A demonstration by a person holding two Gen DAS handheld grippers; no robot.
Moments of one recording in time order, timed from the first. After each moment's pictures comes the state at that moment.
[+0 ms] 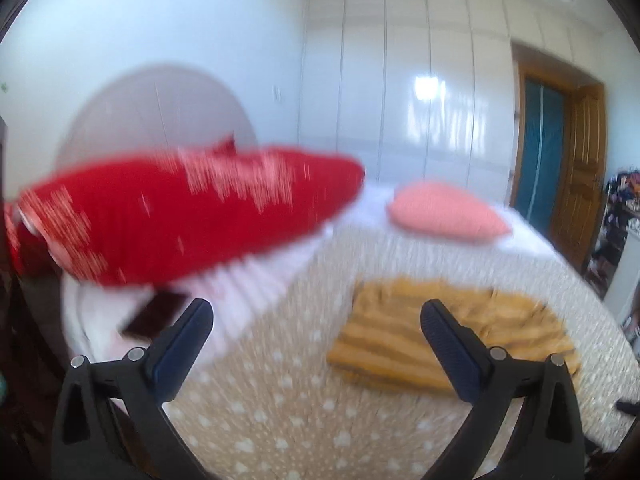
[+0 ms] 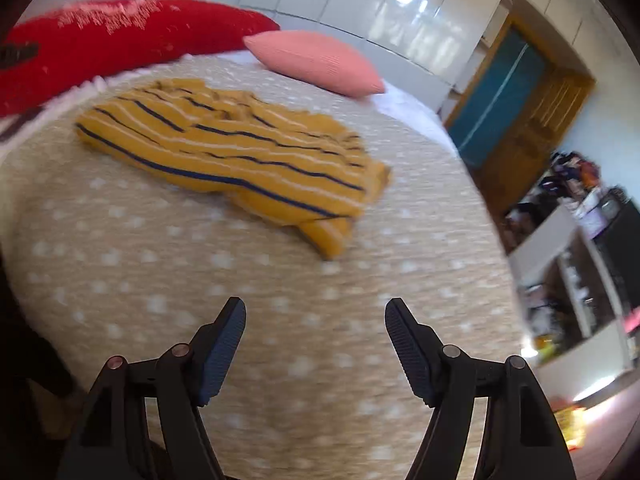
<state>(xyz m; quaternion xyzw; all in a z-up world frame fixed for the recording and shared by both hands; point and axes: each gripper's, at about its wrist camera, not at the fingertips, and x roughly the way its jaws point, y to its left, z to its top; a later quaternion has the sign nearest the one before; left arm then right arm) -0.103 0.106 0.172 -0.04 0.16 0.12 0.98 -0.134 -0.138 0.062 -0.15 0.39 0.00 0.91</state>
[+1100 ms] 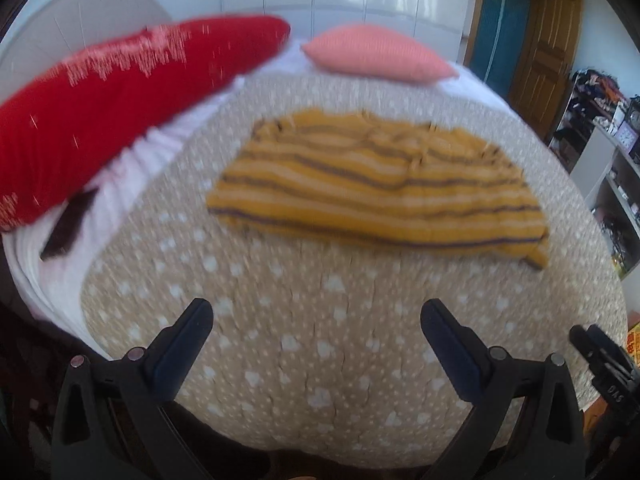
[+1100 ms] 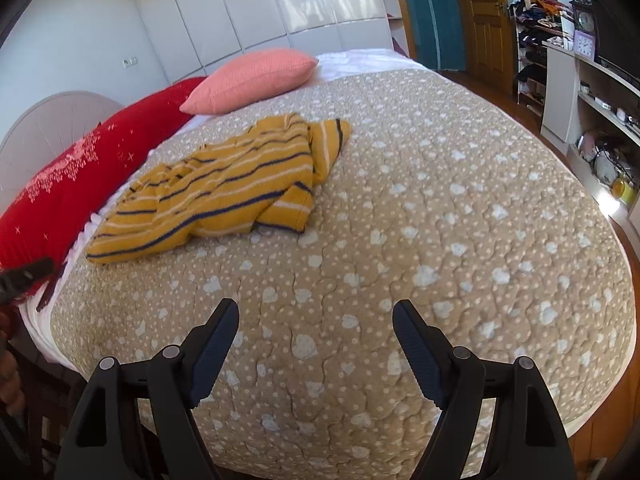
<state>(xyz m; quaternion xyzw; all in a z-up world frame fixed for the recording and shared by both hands) -0.049 0.027 0.074 -0.02 0.45 0.00 0.89 -0.142 -0.223 0.031 0.14 0.39 0.00 0.91</state>
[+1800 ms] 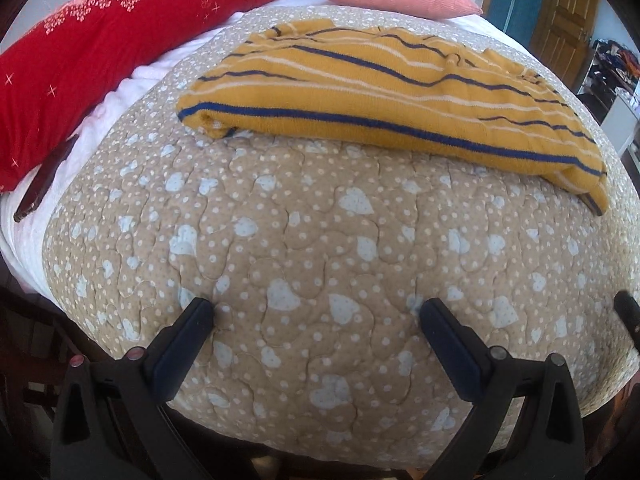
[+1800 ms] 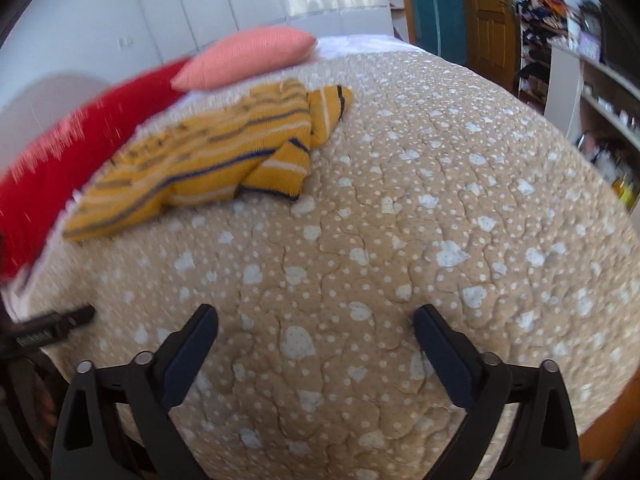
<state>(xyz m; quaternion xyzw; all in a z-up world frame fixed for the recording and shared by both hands) -0.041 0.021 0.002 0.01 0.51 0.02 0.86 -0.129 -0.227 -0.008 0.16 0.39 0.00 0.91</state>
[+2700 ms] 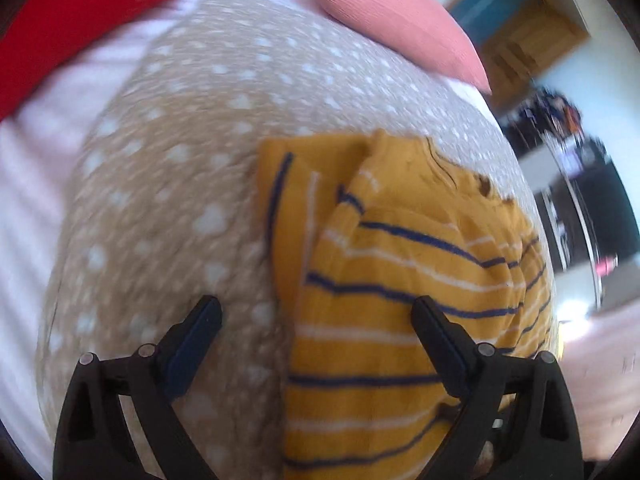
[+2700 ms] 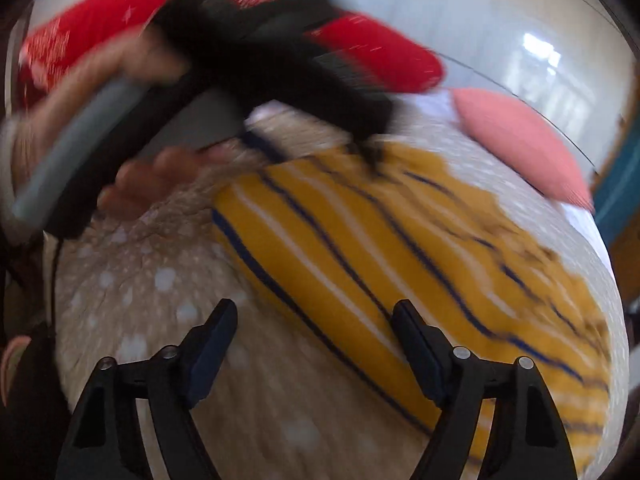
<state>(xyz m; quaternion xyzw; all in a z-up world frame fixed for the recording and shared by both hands) 0.207 0.144 0.016 -0.14 0.56 -0.20 0.79 0.025 0.110 0.005 -0.23 0.36 0.25 0.87</state>
